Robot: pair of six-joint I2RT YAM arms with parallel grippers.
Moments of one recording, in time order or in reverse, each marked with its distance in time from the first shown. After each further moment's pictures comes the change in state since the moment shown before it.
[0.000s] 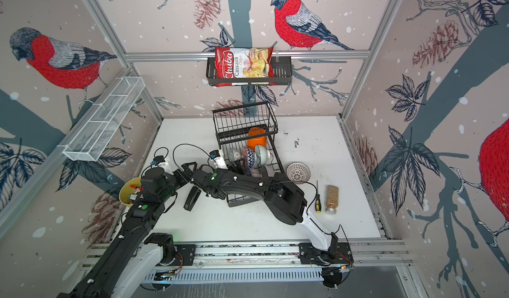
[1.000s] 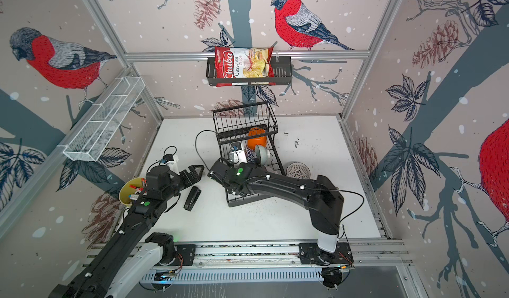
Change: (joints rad) left arm -0.097 0.056 0.035 -0.057 0.037 0.051; right arm -0.050 -0.447 -0.319 -0.013 -0.177 0.148
